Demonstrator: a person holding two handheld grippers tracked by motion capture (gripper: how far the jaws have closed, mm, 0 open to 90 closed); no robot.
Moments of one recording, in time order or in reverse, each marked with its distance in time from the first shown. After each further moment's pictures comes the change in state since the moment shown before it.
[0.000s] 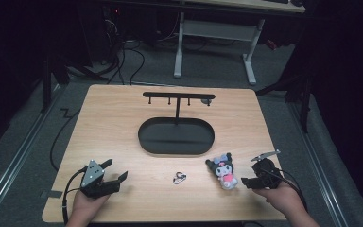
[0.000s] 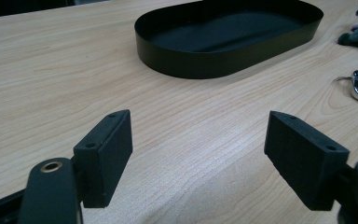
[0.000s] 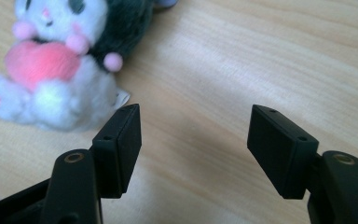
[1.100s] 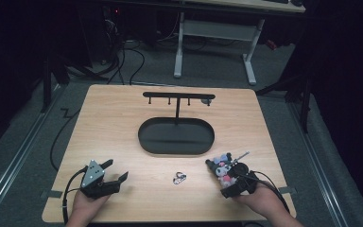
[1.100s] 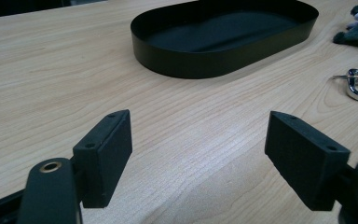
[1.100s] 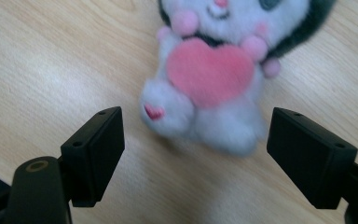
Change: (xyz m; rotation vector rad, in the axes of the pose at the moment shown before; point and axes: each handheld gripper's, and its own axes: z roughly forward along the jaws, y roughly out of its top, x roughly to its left) left arm 0.000 0.000 0.000 -0.003 -0.013 0.006; right arm 0.064 0.024 0.016 0.175 0.070 -0.107
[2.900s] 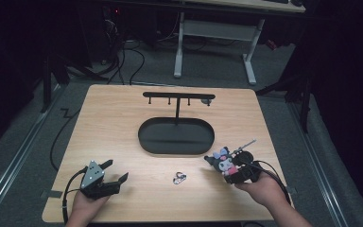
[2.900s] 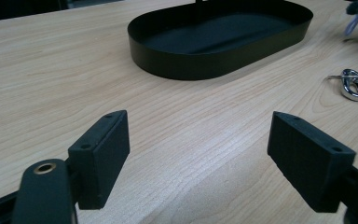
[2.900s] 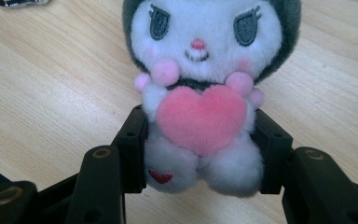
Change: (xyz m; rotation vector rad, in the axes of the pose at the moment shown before) left arm -0.001 -0.001 -0.001 -0.009 -0.011 0.010; right arm -0.018 0.018 -0.028 -0.058 0.040 0.041
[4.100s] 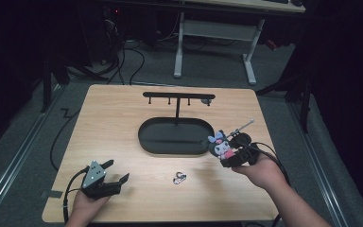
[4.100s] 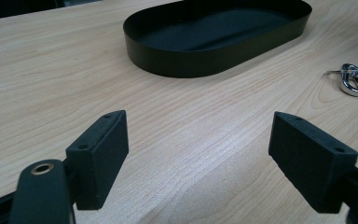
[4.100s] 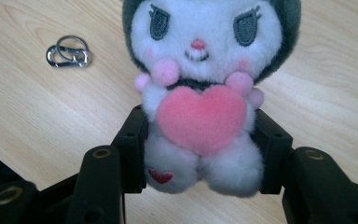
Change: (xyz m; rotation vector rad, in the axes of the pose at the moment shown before) left arm -0.001 0.001 0.002 0.011 -0.002 0.009; right arm 0.005 0.046 -0.042 -0.052 0.005 -0.060
